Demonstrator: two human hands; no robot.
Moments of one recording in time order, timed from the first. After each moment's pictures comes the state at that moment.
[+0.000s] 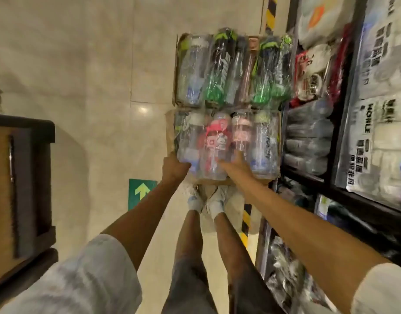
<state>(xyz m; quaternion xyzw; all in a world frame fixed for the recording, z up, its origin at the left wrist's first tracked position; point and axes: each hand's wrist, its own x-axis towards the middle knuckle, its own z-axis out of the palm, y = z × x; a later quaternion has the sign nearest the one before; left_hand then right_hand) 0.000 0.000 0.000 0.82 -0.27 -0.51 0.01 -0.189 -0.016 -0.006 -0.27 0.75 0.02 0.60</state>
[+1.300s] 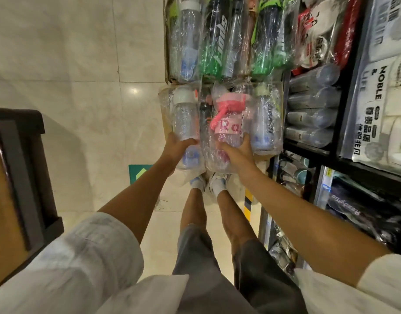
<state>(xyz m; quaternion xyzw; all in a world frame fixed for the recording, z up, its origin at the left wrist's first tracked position) 0.015 -0.004 -0.015 0.74 -0.21 -0.64 0.10 -0.180 0.013 -0.006 -0.15 0.75 -0.18 0.62</state>
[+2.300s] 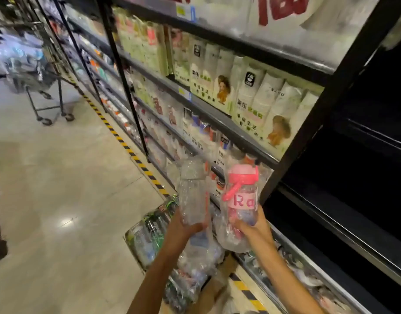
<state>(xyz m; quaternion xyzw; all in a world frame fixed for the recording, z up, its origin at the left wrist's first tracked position) -0.071 -0.033 0.496 0.41 -0.60 -0.67 0.16 -0.241 0.115 0.501 -0.16 0.69 -0.62 0.33</state>
